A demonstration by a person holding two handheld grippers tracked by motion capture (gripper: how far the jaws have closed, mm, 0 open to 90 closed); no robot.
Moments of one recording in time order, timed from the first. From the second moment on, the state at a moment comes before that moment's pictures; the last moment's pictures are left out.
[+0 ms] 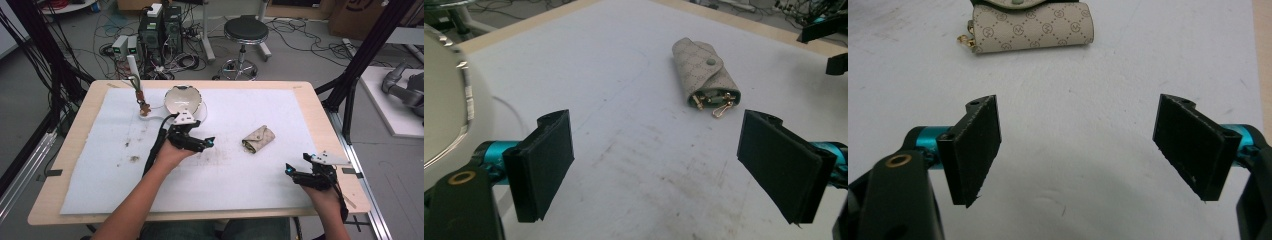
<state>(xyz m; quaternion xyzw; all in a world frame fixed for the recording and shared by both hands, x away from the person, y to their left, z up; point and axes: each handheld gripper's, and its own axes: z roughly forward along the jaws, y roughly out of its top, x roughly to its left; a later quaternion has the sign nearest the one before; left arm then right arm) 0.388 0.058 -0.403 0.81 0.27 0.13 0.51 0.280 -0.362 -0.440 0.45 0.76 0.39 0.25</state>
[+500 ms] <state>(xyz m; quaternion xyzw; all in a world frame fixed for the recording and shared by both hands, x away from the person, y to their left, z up) 0.409 -0.008 -0.406 0.83 0.26 0.11 0.48 0.275 -0.362 -0.441 0.45 0.77 0.39 0.25</state>
